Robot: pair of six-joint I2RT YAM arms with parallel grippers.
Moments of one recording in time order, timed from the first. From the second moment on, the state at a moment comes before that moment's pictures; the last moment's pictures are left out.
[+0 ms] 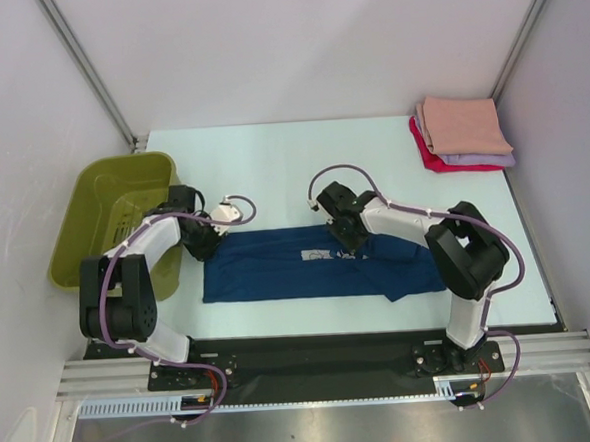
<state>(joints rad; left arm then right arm) -0.05 1.56 0.92 -0.60 0.25 0.87 0.69 1.85 1.22 -0.61 0.18 -0.07</state>
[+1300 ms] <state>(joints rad) -0.04 1.55 0.94 -0.68 0.27 1.00 0.68 1.71 1.14 -0.67 0.11 -0.09</state>
